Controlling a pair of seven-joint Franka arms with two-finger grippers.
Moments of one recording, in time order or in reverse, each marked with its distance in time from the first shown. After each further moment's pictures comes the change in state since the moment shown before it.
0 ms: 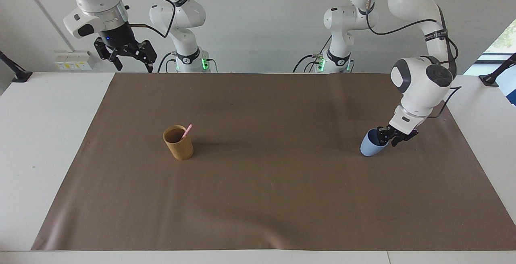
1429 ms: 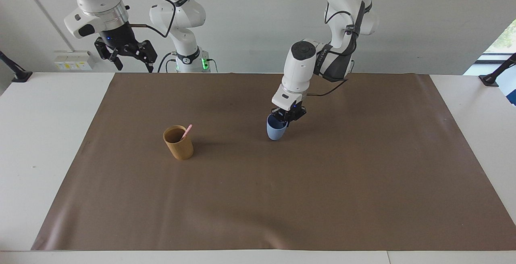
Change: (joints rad) left arm -0.625 0.031 -0.015 0.043 -0.032 0.048 -0.702; right arm 0.000 -0.005 0.000 -0.009 0.000 0.000 0.000
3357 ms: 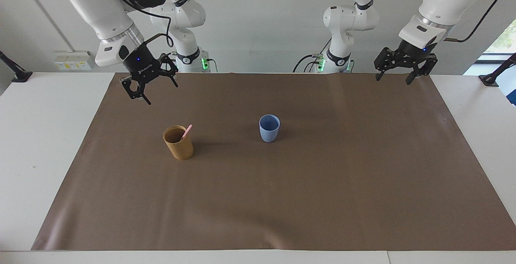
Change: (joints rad) left arm 0.523 -0.280 0.049 0.369 -0.031 -0.737 0.816; right arm 0.007 0.011 0.007 -0.221 0.336 0.408 -0.875
